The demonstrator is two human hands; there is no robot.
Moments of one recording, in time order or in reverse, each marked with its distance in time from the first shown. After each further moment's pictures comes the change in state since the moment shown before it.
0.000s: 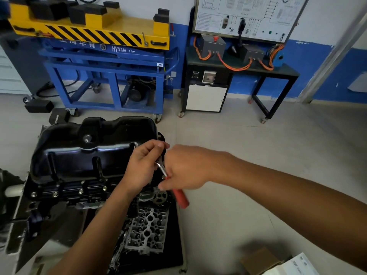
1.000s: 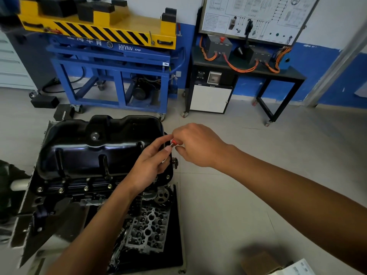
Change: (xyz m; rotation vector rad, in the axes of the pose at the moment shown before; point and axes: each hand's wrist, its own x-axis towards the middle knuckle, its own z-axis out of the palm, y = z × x) left_hand 0.000 -0.003 -0.011 -0.068 -0.179 -0.042; right_hand 0.029 0.040 0.002 -0.178 0.415 0.090
